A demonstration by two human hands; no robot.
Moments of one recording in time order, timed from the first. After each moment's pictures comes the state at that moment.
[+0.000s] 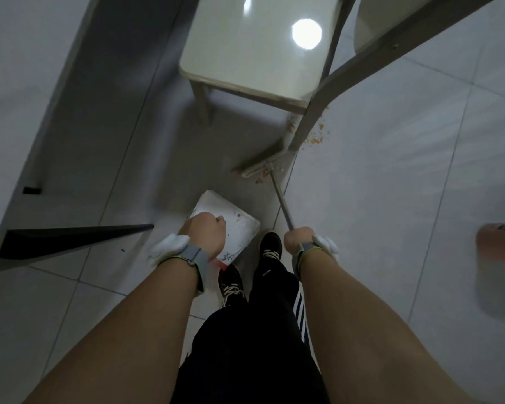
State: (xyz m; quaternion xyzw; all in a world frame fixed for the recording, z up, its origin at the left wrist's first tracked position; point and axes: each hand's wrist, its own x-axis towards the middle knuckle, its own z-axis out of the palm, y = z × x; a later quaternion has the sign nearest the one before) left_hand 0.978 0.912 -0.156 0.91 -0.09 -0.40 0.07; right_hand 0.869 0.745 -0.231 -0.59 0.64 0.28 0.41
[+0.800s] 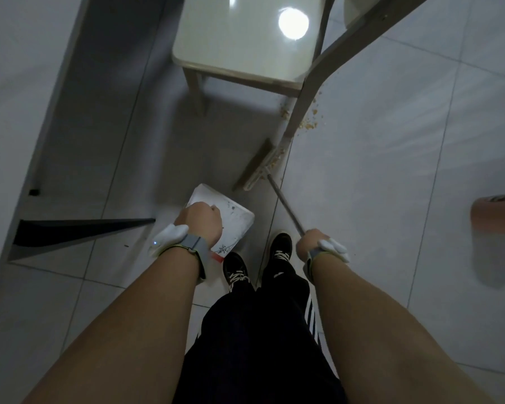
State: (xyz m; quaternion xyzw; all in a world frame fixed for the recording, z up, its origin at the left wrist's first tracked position) left_hand 0.966 0.935 -0.142 0.92 -0.10 -0.37 0.04; right_hand 0.805 0.765 -0.224 -0.62 0.62 0.34 0.34
